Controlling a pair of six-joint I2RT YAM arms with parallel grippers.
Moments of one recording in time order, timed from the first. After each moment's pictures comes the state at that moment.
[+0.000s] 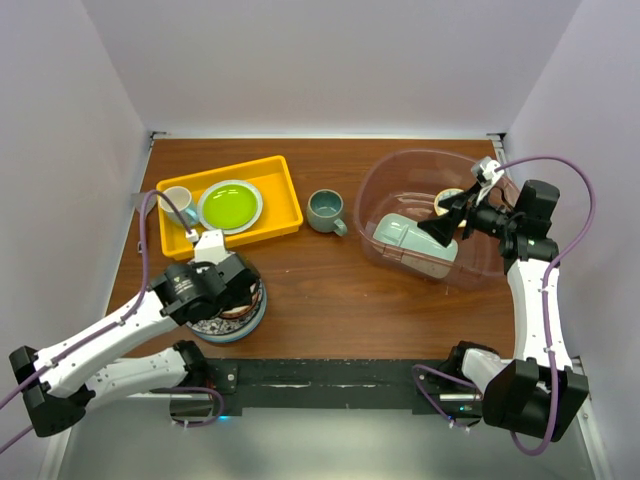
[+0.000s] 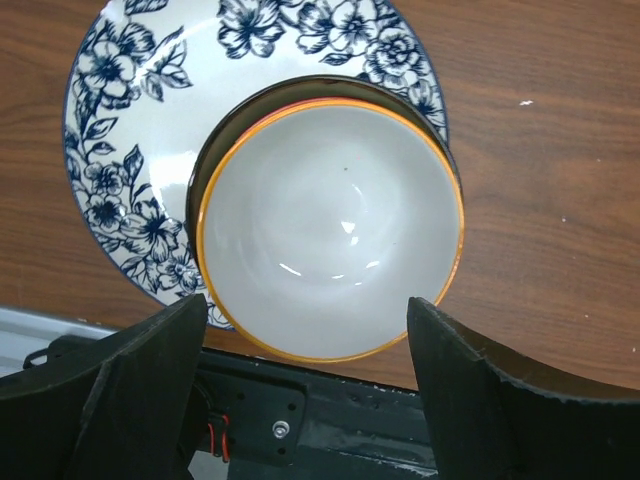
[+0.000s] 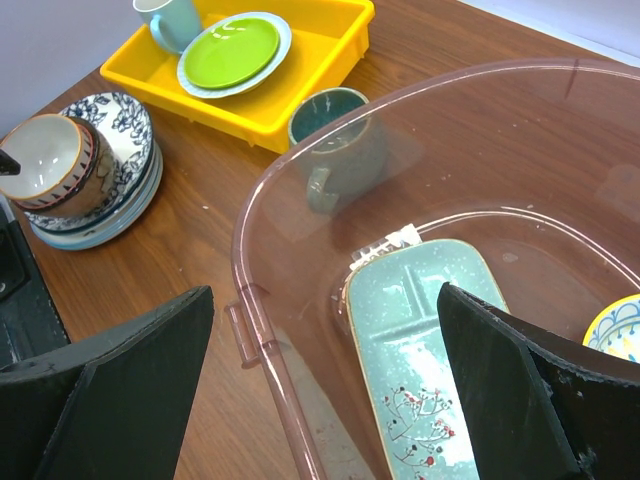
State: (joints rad) left arm -0.92 0.91 0.92 -1.27 -0.61 -1.06; right arm -0.26 1.05 0.92 -0.35 -1.10 -0.20
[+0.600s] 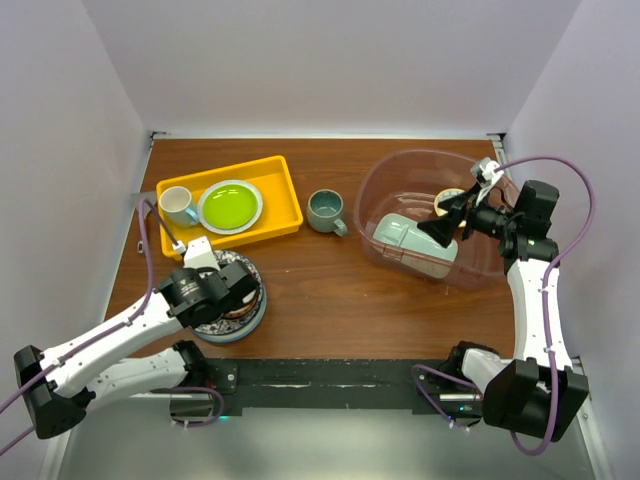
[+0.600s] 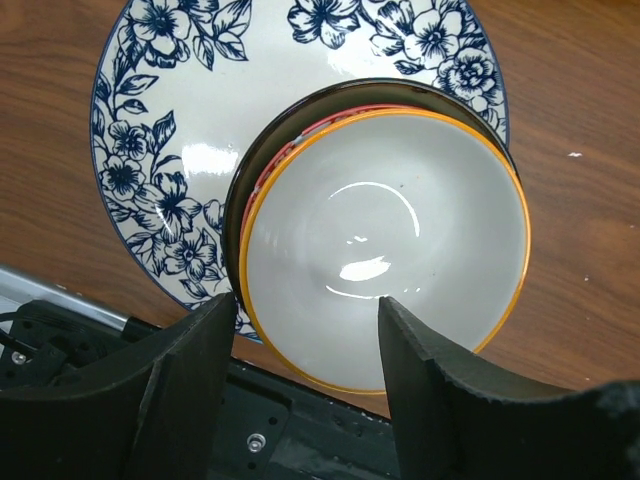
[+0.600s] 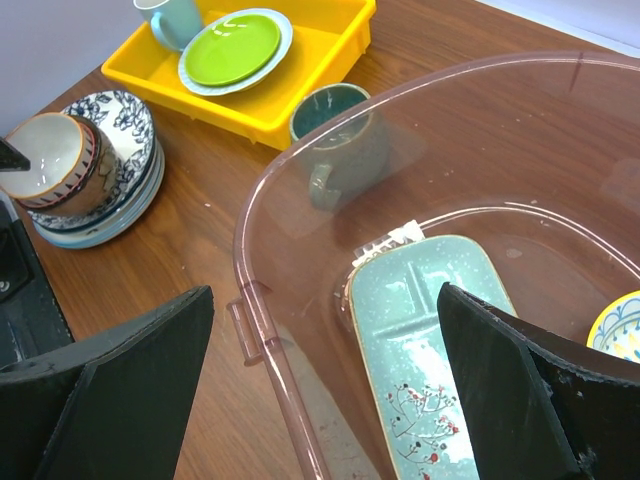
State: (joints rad) left arm -0.90 0.90 0.84 -1.31 -0.66 -1.28; right arm -0.26 1.05 0.92 -0.36 -1.10 -0.20
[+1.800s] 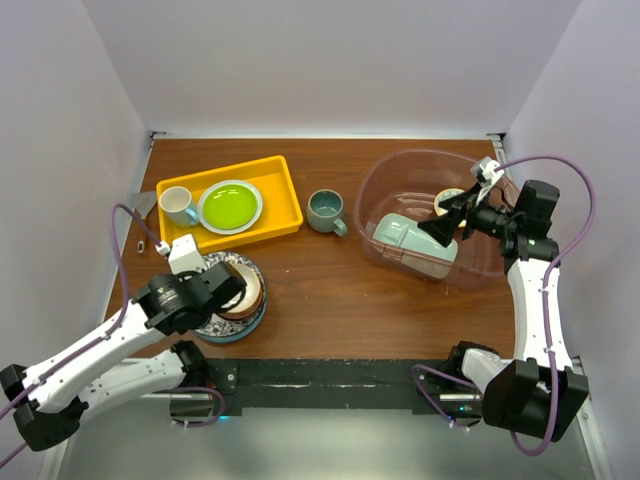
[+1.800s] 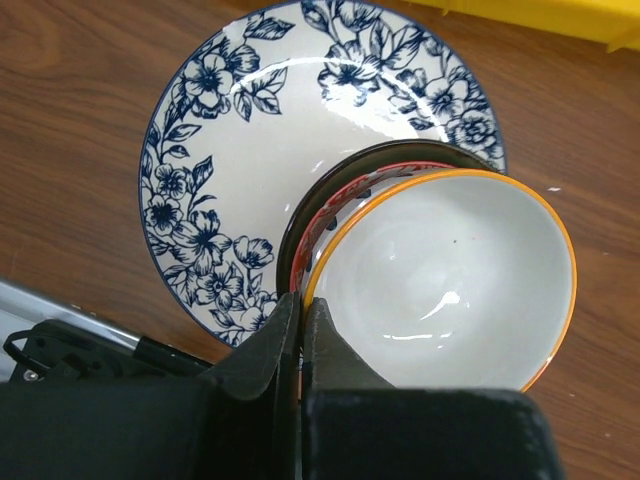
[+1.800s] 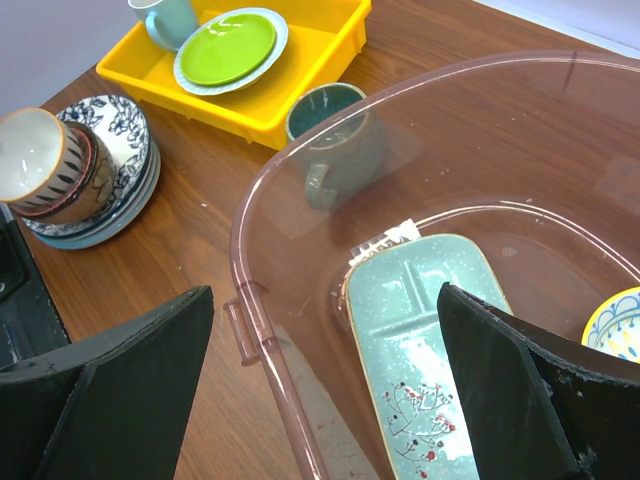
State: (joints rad) left arm -0.89 0.80 0.85 -1.33 -0.72 -1.27; right arm -0.26 1.05 0.93 -0.37 -1.09 -0.21
